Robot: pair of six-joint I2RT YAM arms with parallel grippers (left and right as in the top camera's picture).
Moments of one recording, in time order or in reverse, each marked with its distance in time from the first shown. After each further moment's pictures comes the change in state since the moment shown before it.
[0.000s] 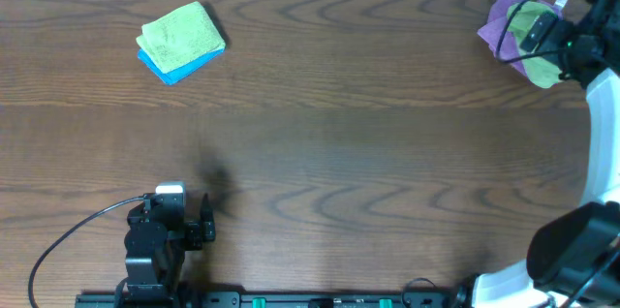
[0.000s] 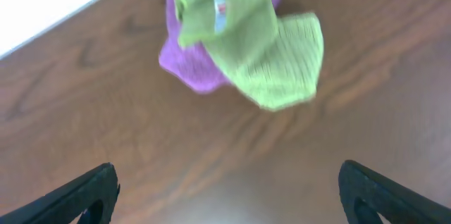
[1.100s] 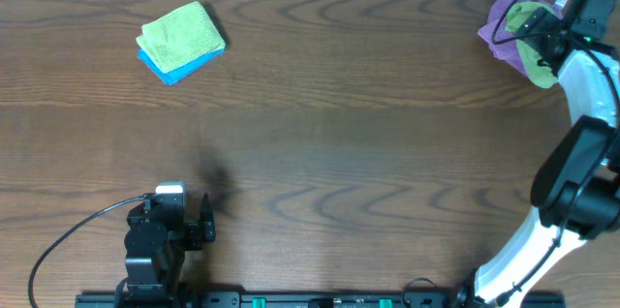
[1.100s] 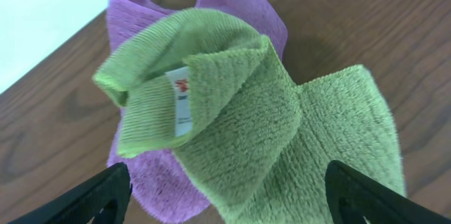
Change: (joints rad) left arm 0.000 0.000 0.000 0.000 0.000 0.000; right arm -0.029 0.374 0.002 0.433 0.038 0.139
